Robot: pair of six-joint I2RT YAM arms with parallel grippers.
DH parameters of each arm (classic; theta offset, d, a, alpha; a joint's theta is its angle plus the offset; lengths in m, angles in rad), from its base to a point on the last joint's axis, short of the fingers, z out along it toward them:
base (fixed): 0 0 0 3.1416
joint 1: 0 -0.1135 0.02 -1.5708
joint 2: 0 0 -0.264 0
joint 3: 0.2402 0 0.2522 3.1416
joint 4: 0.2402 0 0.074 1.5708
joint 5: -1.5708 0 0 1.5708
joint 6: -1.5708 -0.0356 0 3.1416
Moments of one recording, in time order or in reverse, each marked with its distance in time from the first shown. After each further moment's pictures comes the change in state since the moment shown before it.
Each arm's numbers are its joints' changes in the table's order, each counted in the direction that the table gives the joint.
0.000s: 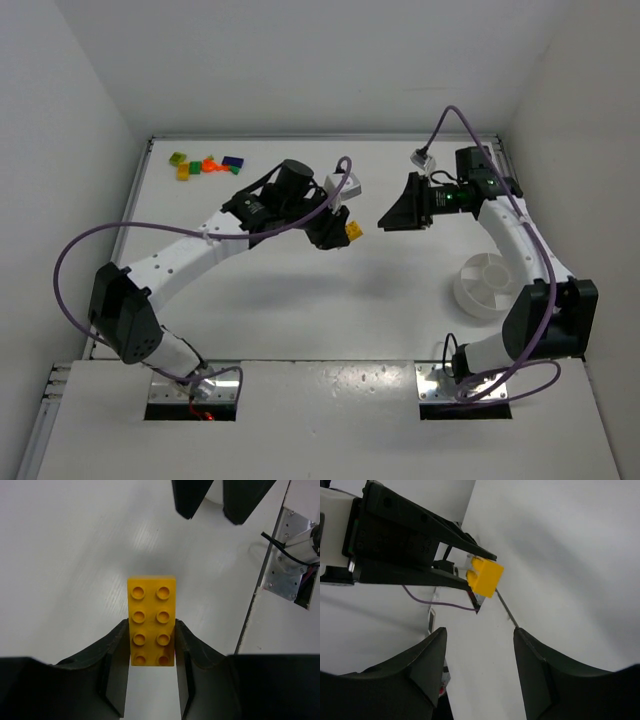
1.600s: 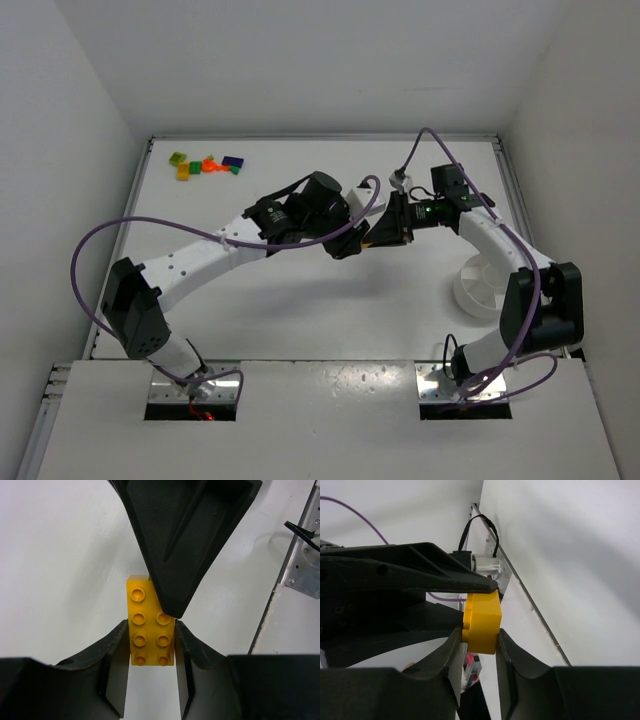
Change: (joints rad) left arm 0.155 -0.073 0.081 0.051 0.209 -0.034; right arm -0.113 -0.044 -0.176 -0.258 0.040 -0.256
